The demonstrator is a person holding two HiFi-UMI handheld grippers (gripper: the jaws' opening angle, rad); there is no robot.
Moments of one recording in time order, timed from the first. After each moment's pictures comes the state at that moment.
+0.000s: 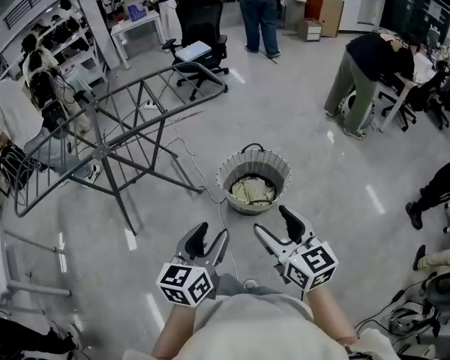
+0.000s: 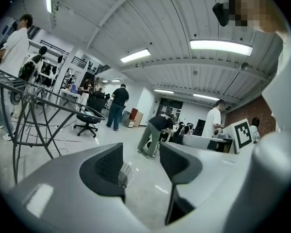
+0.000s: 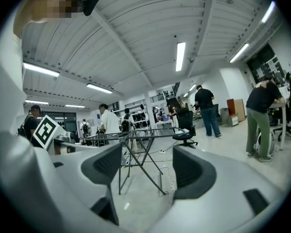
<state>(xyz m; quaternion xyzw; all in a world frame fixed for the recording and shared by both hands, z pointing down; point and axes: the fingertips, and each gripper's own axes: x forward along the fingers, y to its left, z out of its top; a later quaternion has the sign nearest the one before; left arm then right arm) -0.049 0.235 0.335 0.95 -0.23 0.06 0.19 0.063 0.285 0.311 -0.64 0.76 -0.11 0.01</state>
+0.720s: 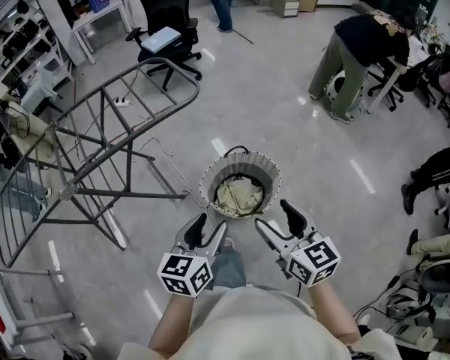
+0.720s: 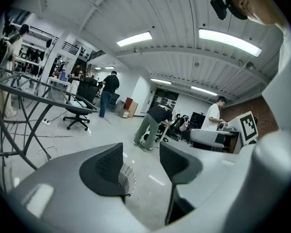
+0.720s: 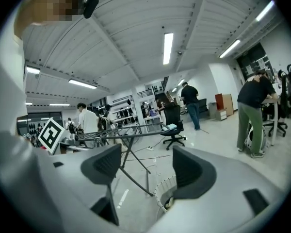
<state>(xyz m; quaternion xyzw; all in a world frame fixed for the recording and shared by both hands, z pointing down) 0.056 0.098 0.377 0.95 -0.17 0.11 0.21 0.159 0.169 0.337 -0.68 0.71 -0.16 0.00</state>
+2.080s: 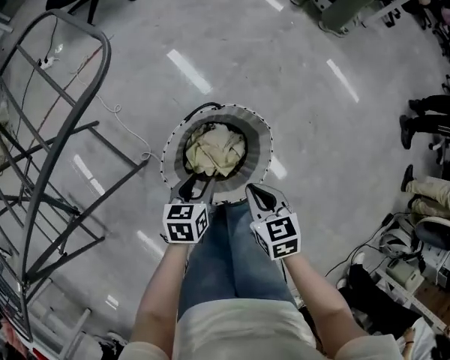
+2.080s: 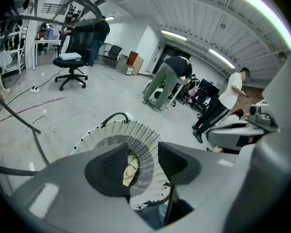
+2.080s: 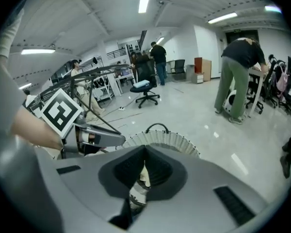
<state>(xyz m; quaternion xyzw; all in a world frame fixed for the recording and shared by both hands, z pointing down) 0.224 -0.056 0.703 0.89 -0.11 0.35 0.28 0.280 0.035 0.641 -0.72 0.58 -0.35 -0.16</state>
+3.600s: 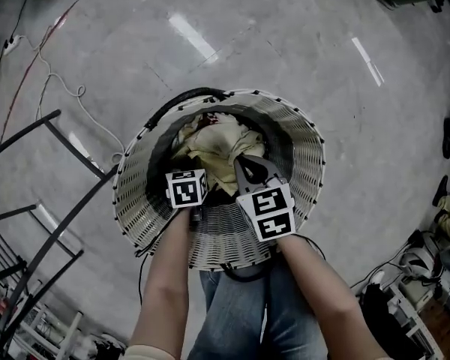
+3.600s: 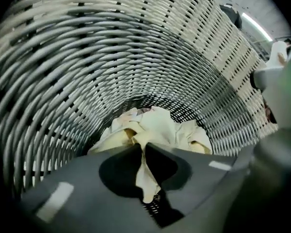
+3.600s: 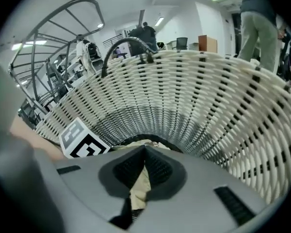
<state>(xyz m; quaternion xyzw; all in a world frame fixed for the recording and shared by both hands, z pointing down) 0.250 -0.106 1.133 0.79 -0.18 0.51 0.28 0.345 -0.051 0.978 -0.67 0.58 -0.42 -0.18</state>
